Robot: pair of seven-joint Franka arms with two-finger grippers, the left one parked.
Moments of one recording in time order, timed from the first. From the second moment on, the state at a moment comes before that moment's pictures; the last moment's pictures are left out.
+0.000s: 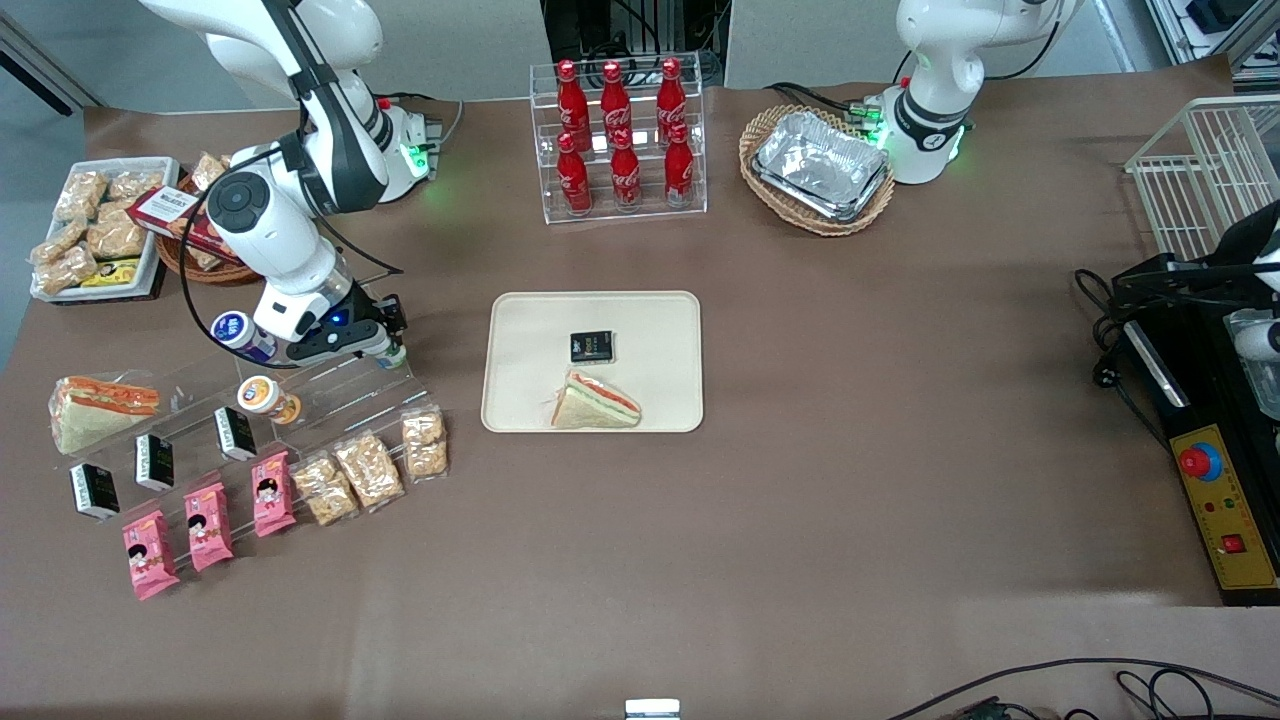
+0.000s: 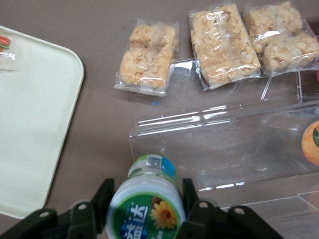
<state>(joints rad) 0.07 -0.13 0.15 -2.58 0.05 2.53 -0.10</state>
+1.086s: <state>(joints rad) 0.07 -0.16 0.14 -2.23 0.05 2.04 -0.09</state>
